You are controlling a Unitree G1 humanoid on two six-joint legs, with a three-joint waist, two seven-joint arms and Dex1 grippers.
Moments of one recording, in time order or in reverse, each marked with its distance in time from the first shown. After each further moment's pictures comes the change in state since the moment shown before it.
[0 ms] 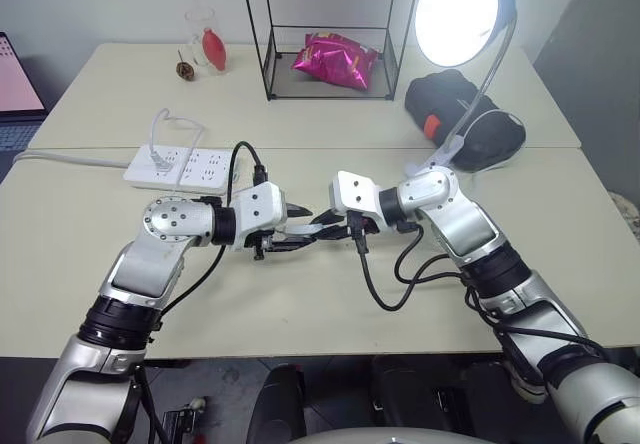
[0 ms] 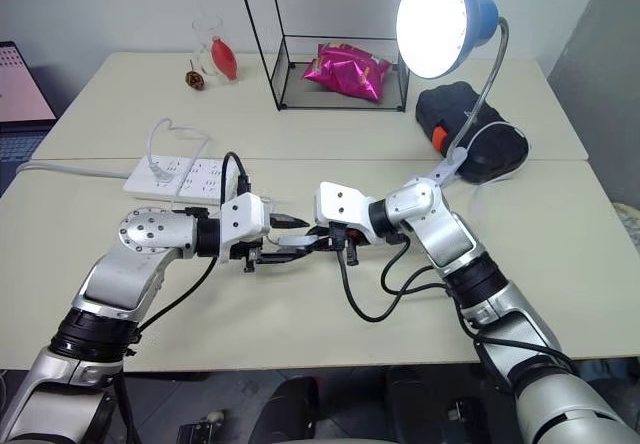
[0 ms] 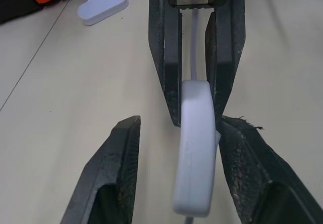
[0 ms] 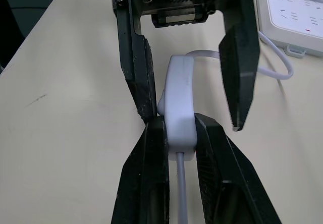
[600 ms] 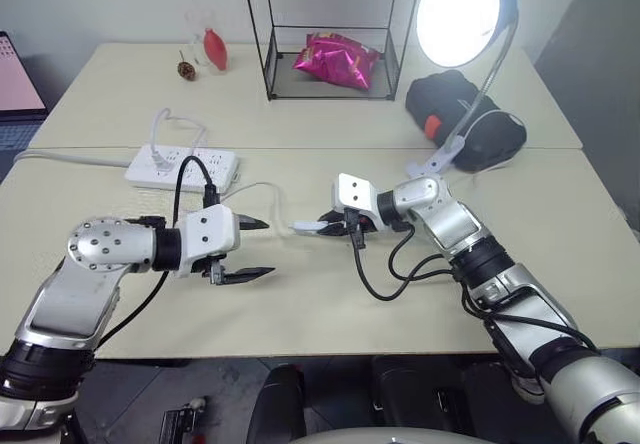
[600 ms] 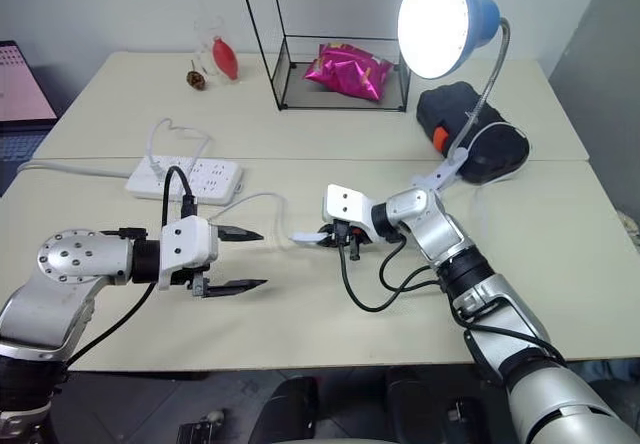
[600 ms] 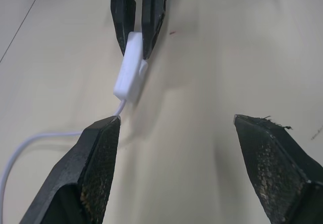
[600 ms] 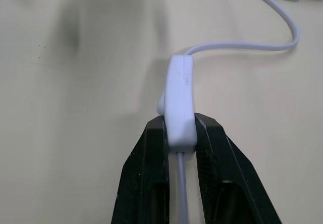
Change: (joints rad) left arm 0.281 0.208 0.187 -0.199 -0.062 0.048 -0.022; right arm -0.068 0.058 0.017 0.383 -0.074 -0.194 -0.080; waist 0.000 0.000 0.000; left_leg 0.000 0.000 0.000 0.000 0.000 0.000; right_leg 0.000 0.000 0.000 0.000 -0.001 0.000
